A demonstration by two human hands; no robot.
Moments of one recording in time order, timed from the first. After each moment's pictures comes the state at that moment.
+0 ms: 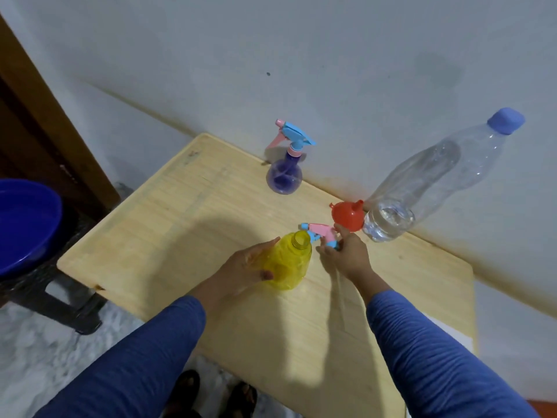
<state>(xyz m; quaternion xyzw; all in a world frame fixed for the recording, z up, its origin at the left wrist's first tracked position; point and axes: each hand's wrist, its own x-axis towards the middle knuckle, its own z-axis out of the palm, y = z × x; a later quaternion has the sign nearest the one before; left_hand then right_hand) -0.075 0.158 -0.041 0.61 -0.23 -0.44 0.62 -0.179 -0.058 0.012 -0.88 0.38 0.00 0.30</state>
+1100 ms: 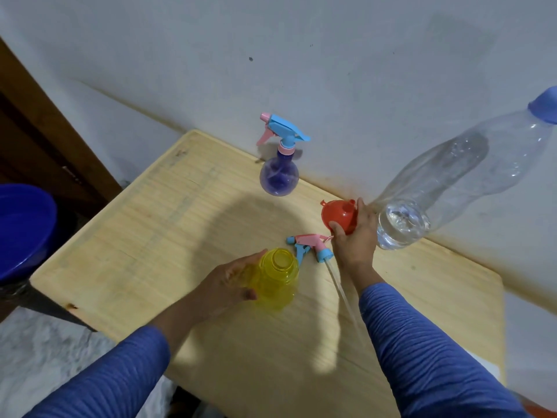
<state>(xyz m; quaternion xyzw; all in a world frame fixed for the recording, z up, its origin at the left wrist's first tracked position) -0.071 0.157 -0.046 0.65 -0.25 -0.41 0.59 -0.142 -0.107 -0.027 -0.81 0.41 -0.21 0.36</state>
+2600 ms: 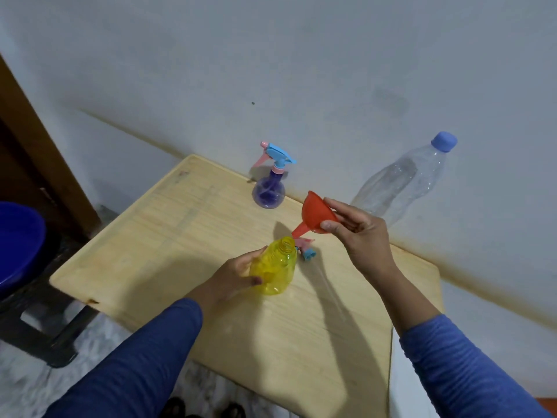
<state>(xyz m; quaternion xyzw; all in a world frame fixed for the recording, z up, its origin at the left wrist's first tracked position) -0.074 0.168 -0.018 0.59 -0.29 -0.46 0.60 -0.208 -0.010 0.145 -0.80 0.18 -0.25 0.52</state>
